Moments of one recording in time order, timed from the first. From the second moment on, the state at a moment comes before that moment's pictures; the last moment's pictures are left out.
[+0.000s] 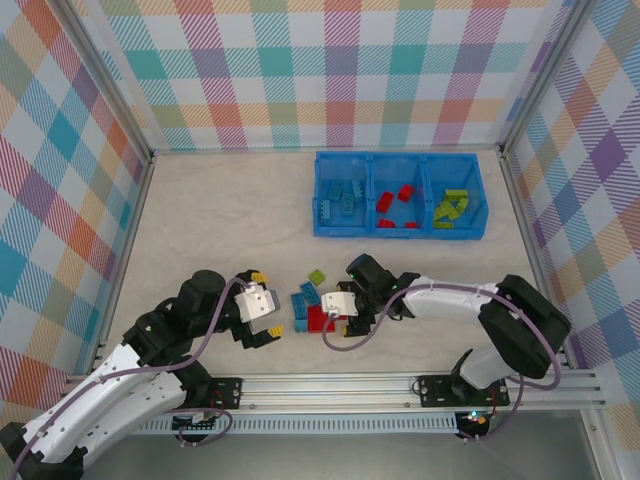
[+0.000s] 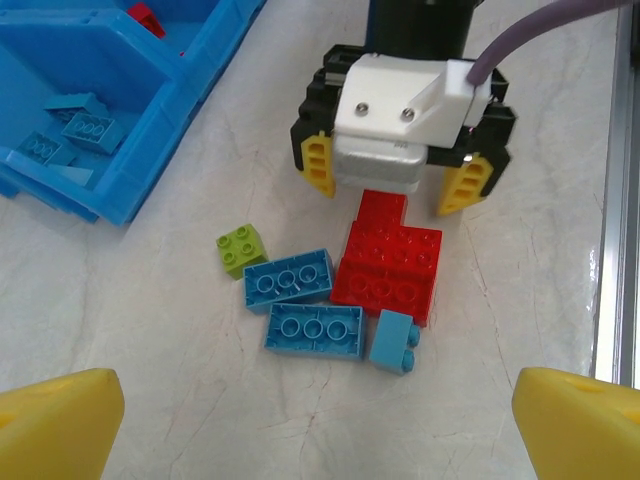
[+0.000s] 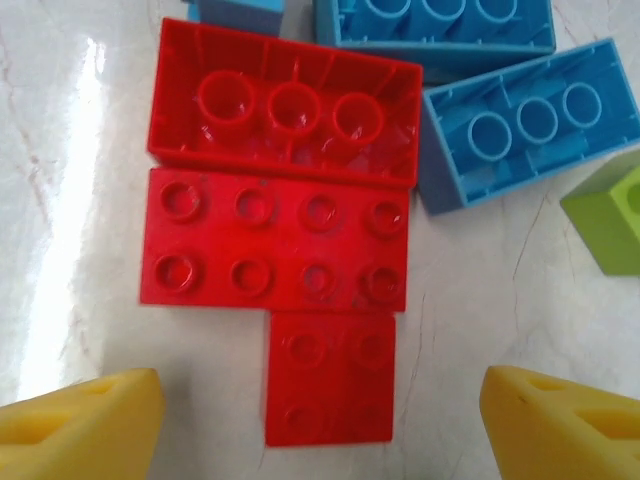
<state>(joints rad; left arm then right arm) -0.73 0.57 0.61 -0.66 0.23 0.50 0.86 1.51 0.69 -0.24 -0.25 -0.86</state>
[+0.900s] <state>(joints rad) -0.73 0.56 0.60 -0.66 0.23 0.52 0.78 1.25 0.65 -0.06 -0.22 -0.72</state>
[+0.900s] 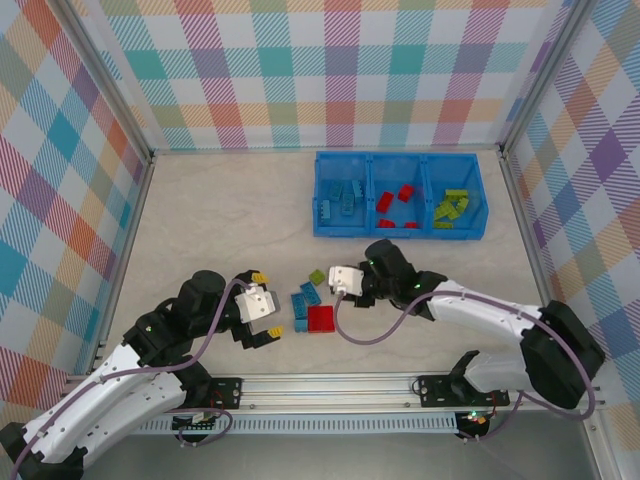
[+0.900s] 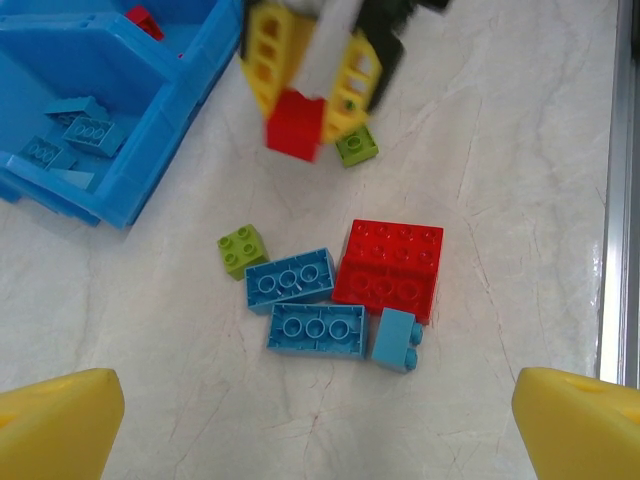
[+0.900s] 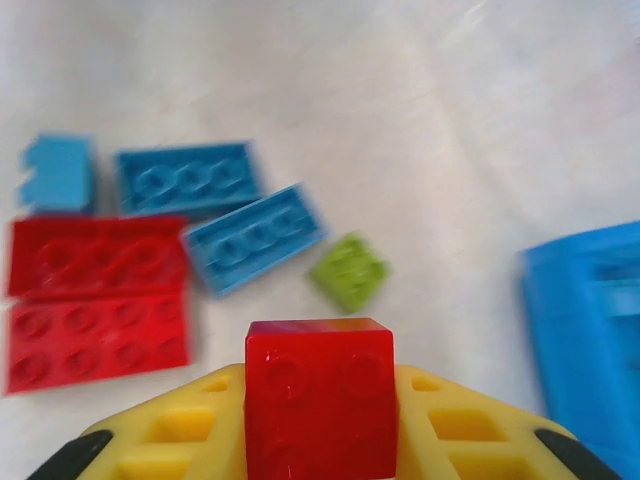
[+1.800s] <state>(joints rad) -0.73 0.55 0.60 -0.66 0.22 0.51 0.29 1.74 1.32 -0.33 0.00 0.14</state>
